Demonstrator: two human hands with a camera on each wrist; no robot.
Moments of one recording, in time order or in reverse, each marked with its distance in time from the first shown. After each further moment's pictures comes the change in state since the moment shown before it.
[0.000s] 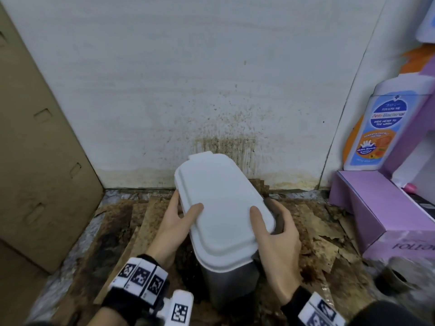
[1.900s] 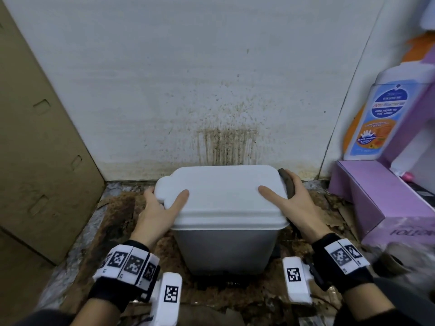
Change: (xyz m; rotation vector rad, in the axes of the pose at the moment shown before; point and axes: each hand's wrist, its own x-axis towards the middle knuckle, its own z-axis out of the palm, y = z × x) left_hand 0.003 -0.003 -0.055 0.379 0.180 -0.210; right_hand 0.076 0.002 -0.027 -0.157 -0.282 0.032
